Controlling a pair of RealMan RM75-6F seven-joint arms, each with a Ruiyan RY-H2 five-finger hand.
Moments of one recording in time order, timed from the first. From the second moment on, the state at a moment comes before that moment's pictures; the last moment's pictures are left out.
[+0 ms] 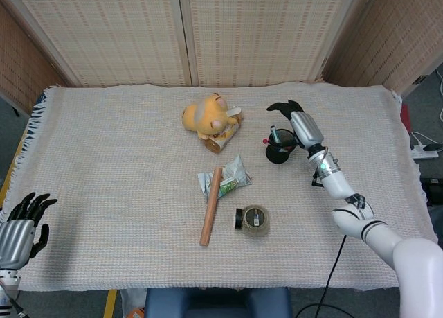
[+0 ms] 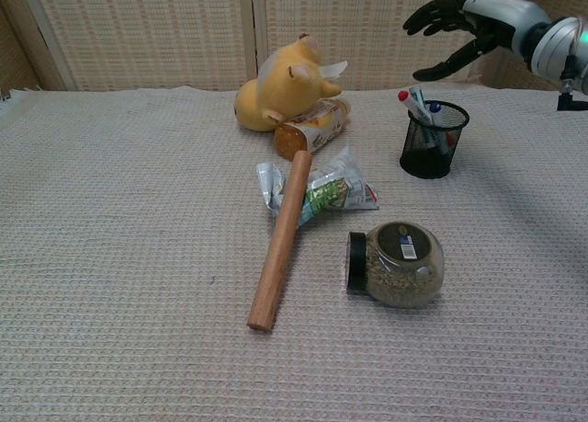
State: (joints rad) left arm -0.10 -1.14 -0.04 -1.61 1.47 1.46 0.01; right arm 0.88 -1.62 0.24 -0.74 -1.41 0.87 0.79
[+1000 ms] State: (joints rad) left arm -0.11 -1.14 -0.02 -1.63 1.51 1.46 0.03; right arm 0.15 -1.26 -0.04 -1.37 -1.56 1.69 0.04
